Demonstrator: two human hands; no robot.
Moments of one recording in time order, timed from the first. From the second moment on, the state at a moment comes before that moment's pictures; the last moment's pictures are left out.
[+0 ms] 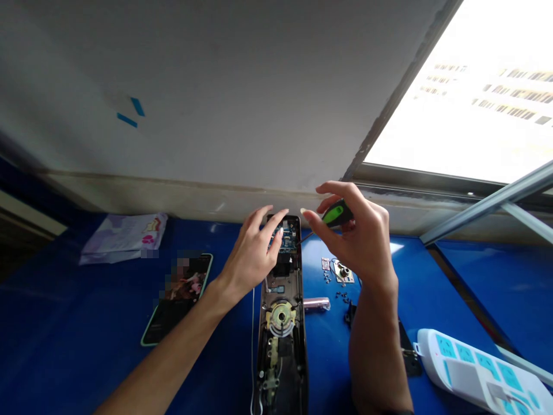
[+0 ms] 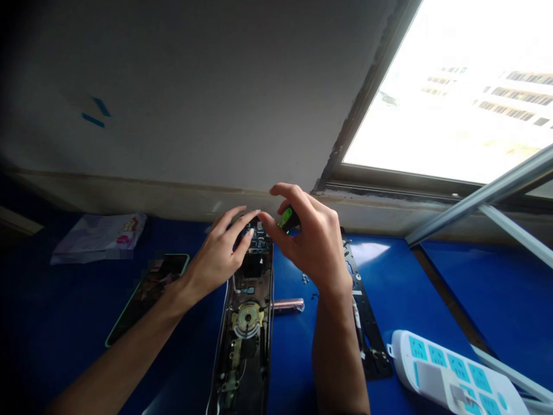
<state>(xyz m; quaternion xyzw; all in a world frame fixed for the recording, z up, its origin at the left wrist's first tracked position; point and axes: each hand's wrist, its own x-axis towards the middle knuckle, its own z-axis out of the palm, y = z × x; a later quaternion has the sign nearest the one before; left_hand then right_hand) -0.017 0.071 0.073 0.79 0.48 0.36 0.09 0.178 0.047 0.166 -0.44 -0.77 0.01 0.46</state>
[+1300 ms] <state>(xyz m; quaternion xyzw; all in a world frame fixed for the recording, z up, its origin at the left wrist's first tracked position) 0.048 0.063 0.098 0.92 0.34 0.15 0.11 0.245 0.002 0.190 -0.48 -0.69 -0.01 0.54</state>
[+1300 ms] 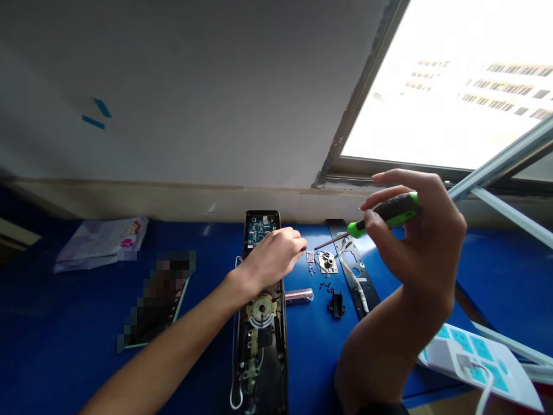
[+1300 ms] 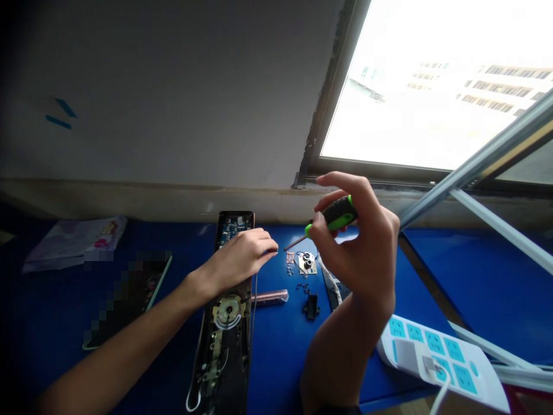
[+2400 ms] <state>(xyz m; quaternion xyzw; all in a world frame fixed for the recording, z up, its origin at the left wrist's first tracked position) -0.032 0.056 0.040 0.70 0.46 0.52 0.17 0.183 0.043 0.174 -0.37 -0.73 0.09 0.57</state>
